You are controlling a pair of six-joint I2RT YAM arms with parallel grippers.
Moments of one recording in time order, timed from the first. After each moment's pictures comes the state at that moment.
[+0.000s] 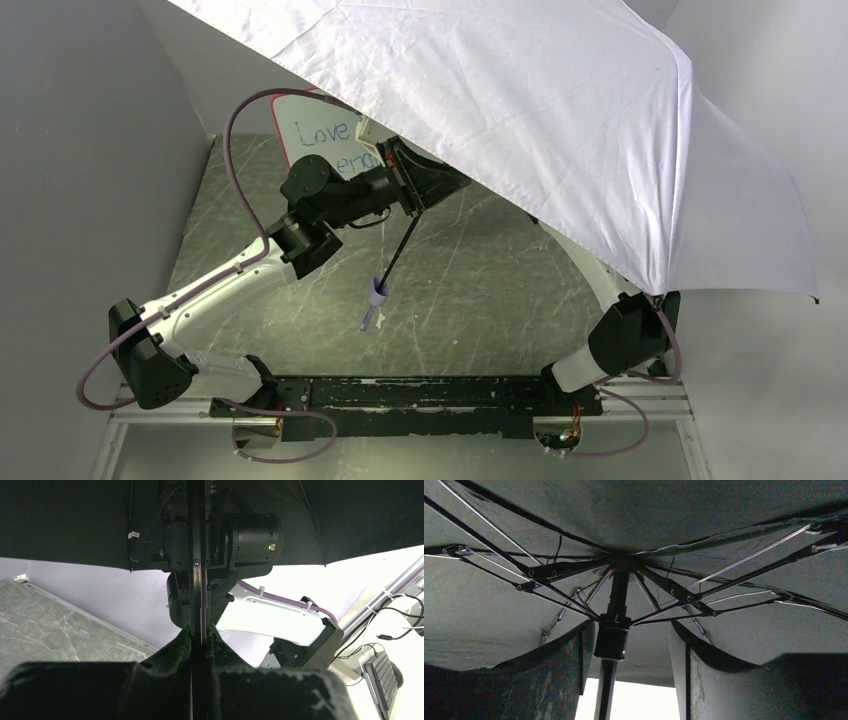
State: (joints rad) left arm -0.86 1.33 1.28 0.43 0.38 -0.67; right arm 0.39 1.50 1.42 1.20 0.06 1.21
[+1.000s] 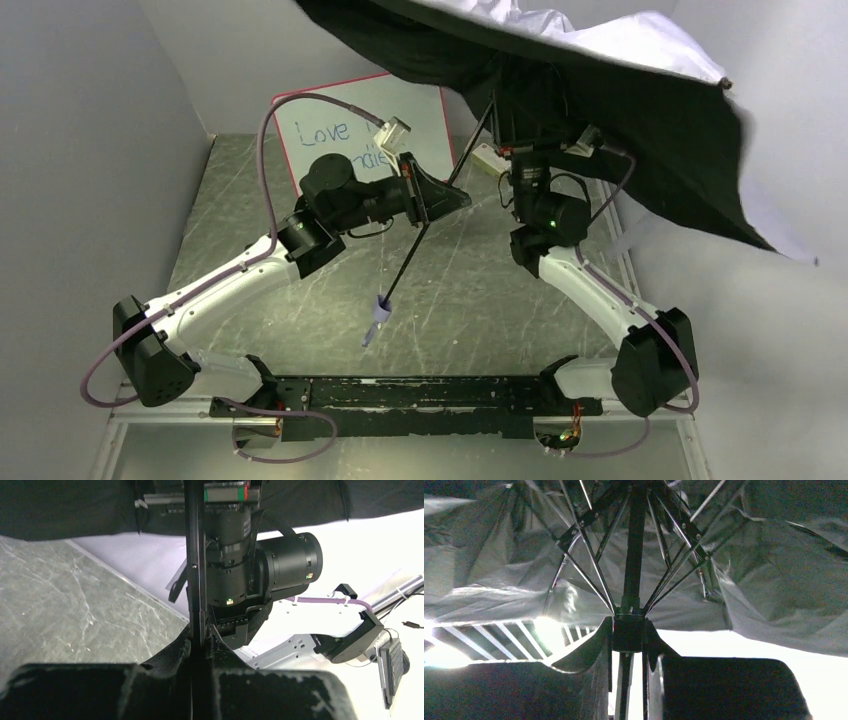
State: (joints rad) left arm -0.86 1.34 1.28 0.24 0.39 -0.65; right arm 0.48 1.32 0.99 1.24 0.12 1.18
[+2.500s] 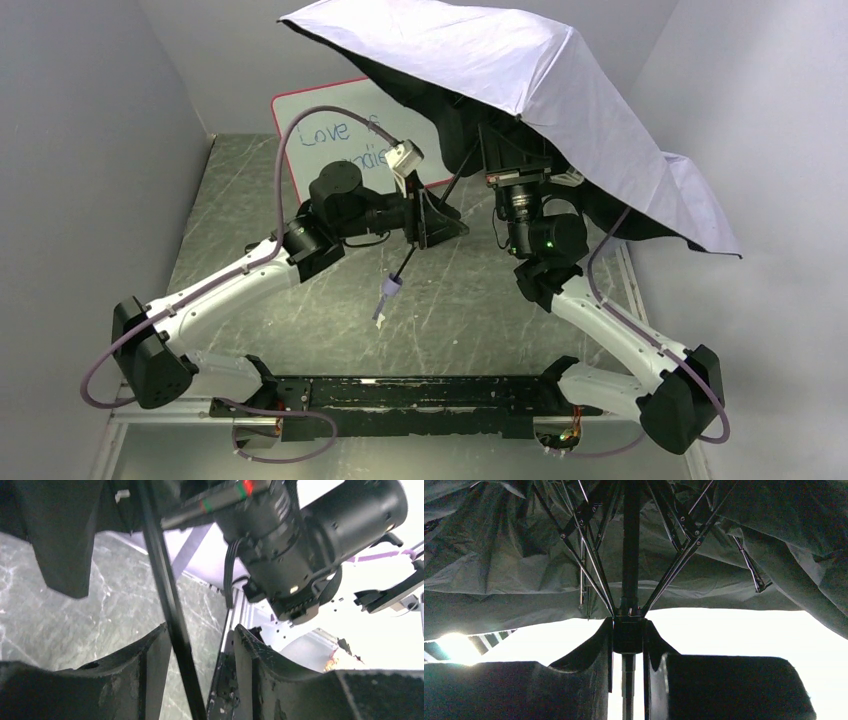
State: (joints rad) left arm -0.86 1.34 1.23 0.15 0.49 -0.48; right arm 0.65 1.08 0.82 0.87 0.38 0.99
